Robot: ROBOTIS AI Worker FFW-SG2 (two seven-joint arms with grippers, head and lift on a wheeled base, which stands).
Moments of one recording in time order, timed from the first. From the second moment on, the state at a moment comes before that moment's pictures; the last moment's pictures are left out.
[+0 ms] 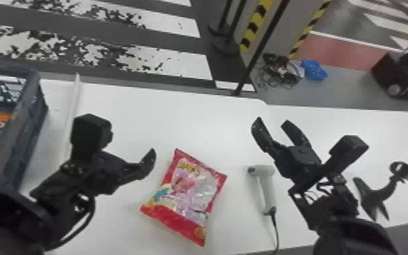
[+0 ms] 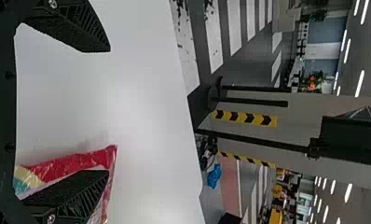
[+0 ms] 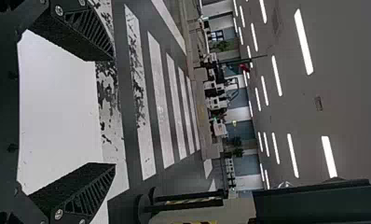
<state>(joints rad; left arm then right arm) 0.11 0.25 -0.50 -1.98 0.28 0.60 0.08 0.44 -0.07 -0.40 -2.07 -0.35 0.25 0.37</state>
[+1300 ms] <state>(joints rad) 0.38 0.35 0.11 -2.15 0.45 0.40 0.08 0.54 -0.03 -0.18 -2.17 -0.17 0.48 0.31</state>
